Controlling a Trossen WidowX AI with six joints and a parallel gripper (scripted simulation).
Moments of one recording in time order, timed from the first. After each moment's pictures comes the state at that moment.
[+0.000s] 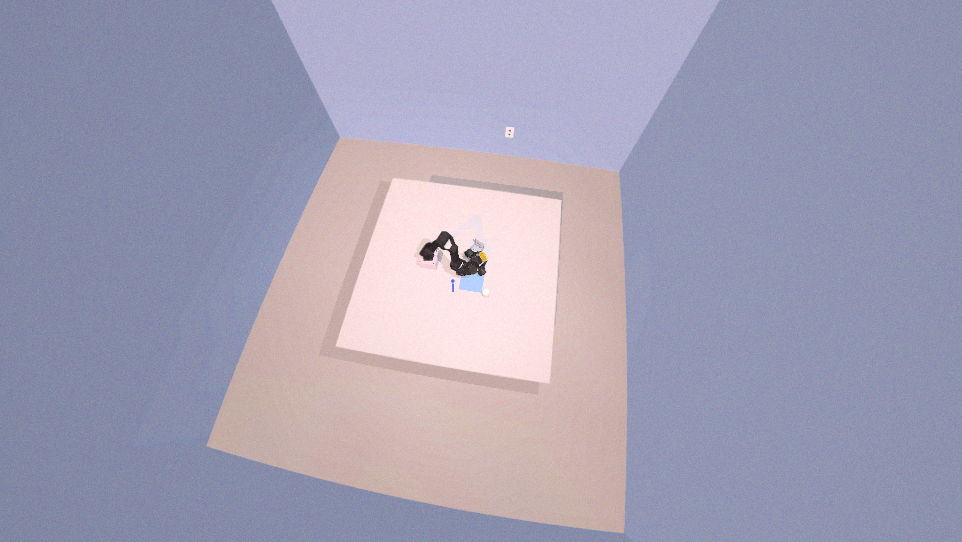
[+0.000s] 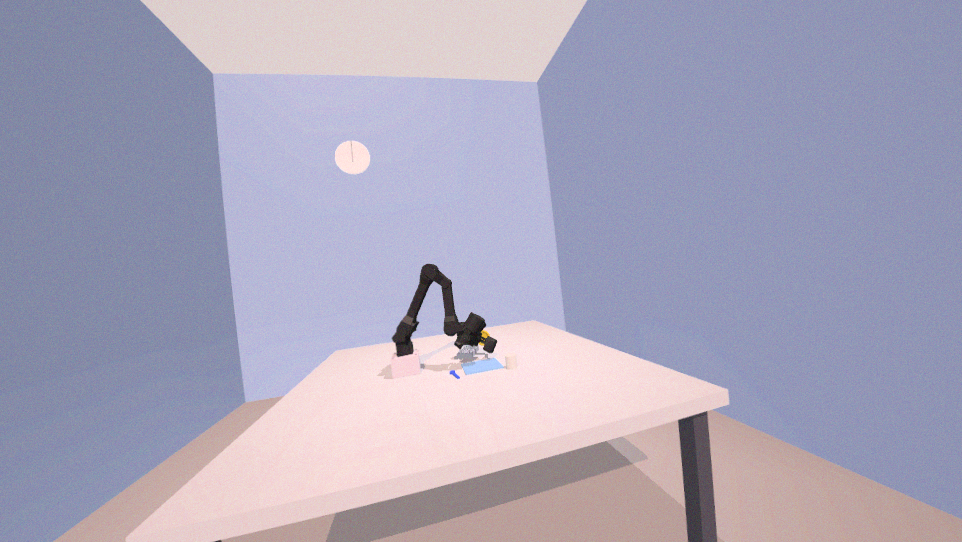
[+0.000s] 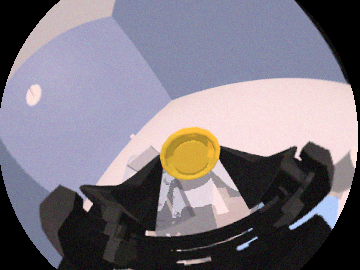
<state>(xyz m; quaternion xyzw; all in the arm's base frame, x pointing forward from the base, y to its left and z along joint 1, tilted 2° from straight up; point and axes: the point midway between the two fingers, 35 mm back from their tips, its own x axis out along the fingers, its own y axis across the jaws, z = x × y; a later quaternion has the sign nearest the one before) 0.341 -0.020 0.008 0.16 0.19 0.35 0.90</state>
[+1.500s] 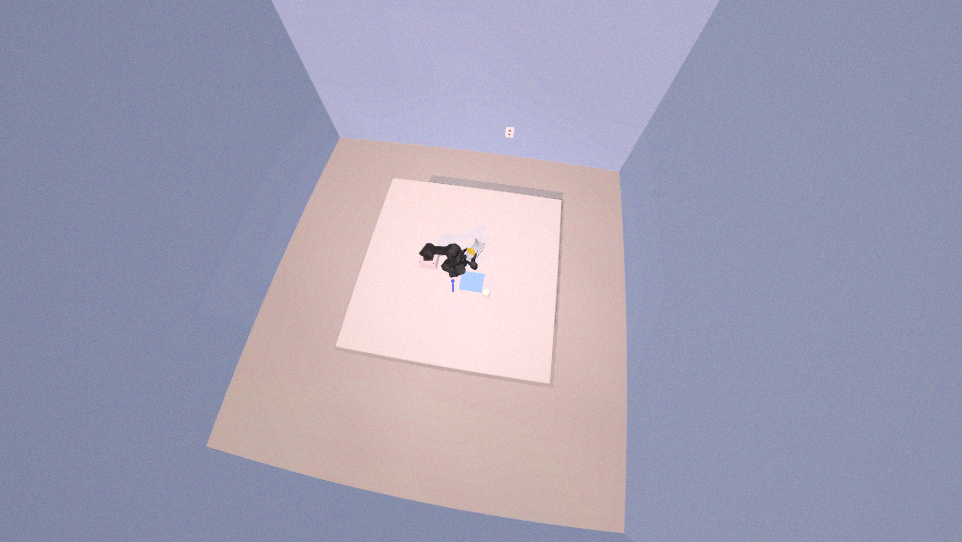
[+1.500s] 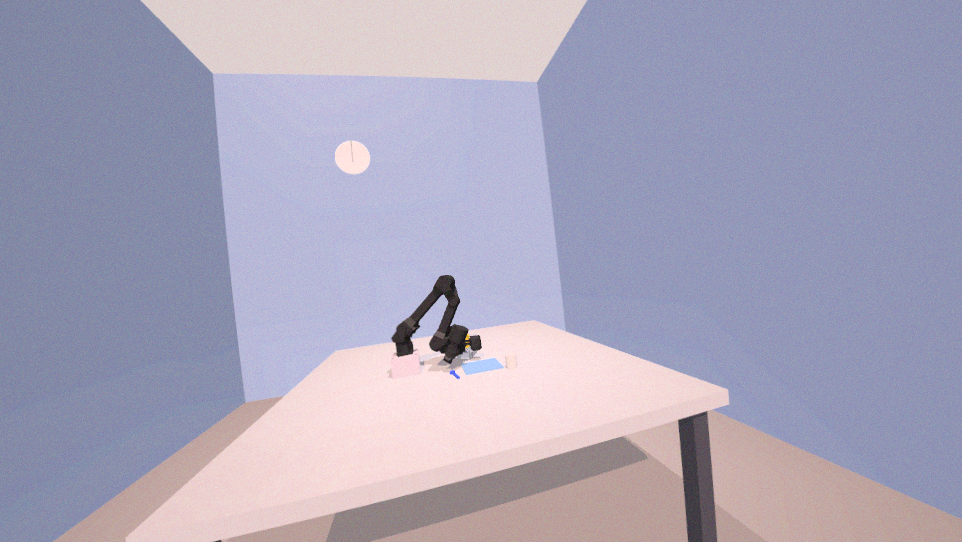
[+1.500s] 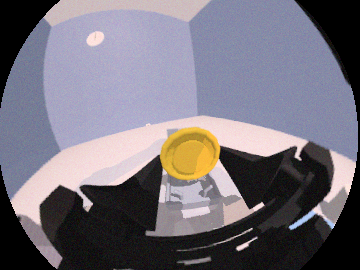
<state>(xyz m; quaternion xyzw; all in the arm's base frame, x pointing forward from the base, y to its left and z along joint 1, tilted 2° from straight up) 0.264 0.015 -0.003 -0.02 0.00 0.47 0.88</state>
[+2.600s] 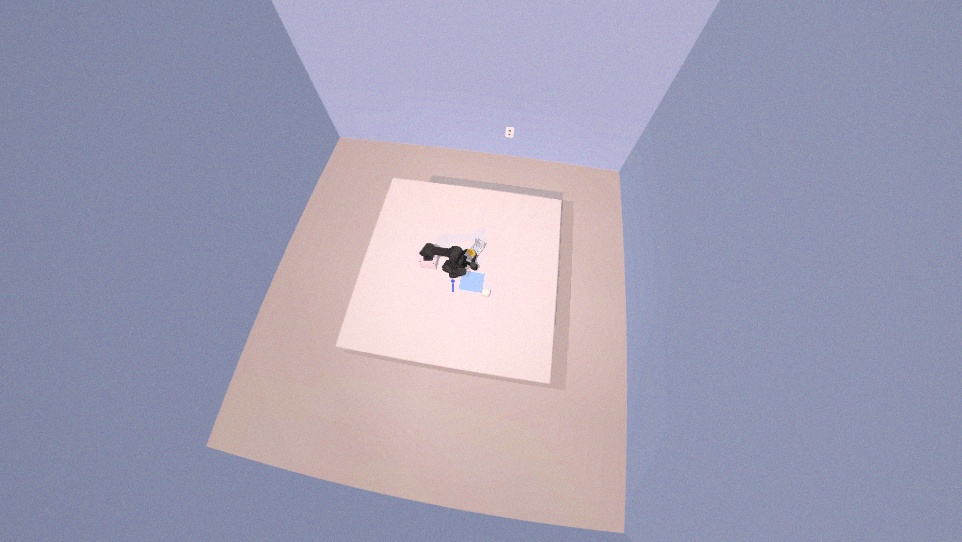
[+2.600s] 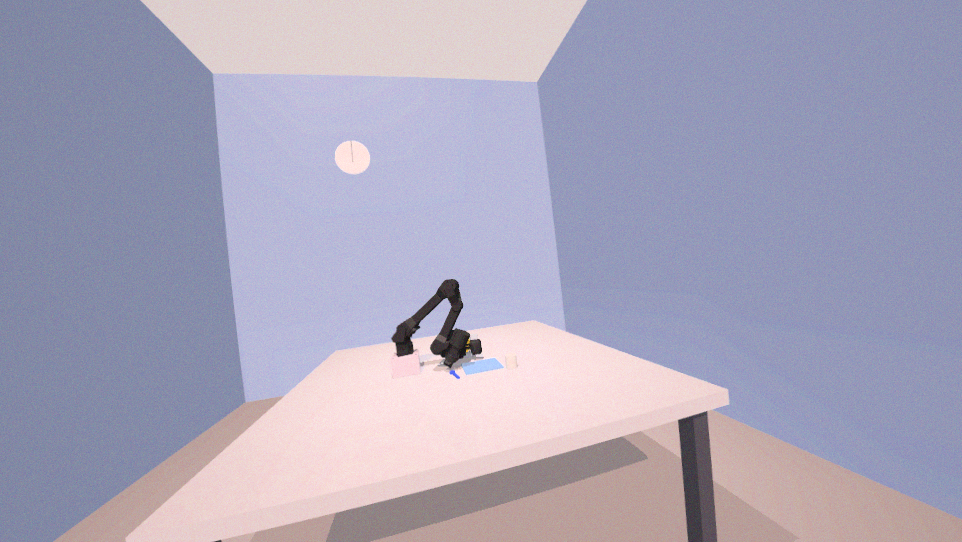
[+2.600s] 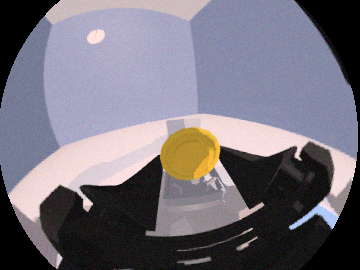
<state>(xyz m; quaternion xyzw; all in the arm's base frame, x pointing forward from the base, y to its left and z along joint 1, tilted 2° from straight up) 0.264 0.017 -0.021 -0.02 0.00 0.47 0.88</state>
